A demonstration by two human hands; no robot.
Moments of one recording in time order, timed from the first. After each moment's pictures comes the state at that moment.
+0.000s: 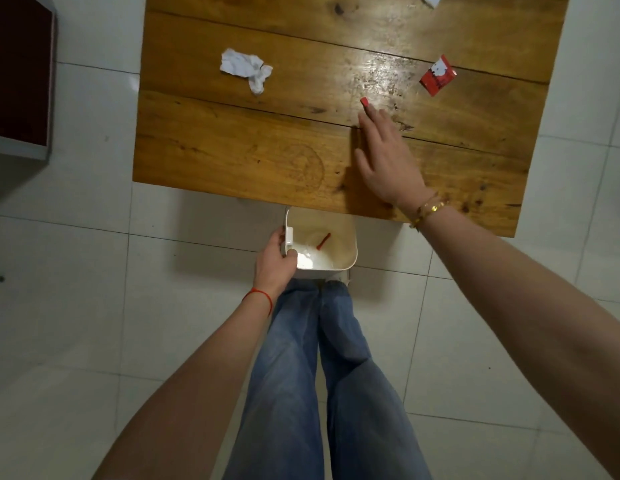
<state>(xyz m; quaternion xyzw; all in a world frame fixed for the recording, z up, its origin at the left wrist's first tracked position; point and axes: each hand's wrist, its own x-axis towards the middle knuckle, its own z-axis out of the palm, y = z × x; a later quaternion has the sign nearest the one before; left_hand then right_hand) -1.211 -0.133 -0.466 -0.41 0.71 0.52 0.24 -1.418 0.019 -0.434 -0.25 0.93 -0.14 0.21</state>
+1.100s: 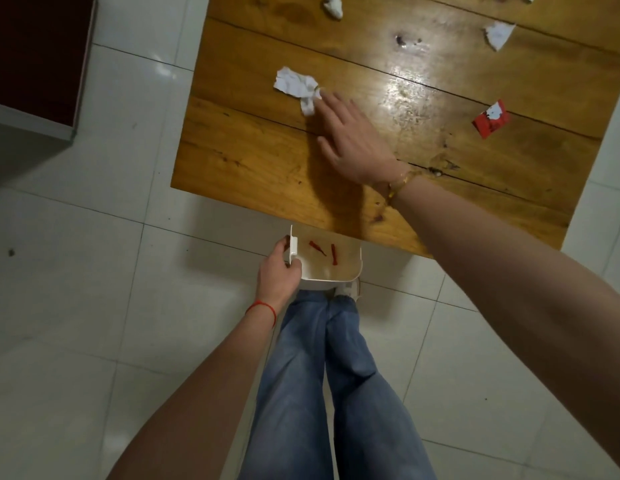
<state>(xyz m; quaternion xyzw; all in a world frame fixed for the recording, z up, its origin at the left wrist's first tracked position) -1.217 -0.180 -0.469 -0.45 0.73 0.47 0.23 -1.466 -0.117 -0.444 -0.42 0.88 -0.10 0.22</state>
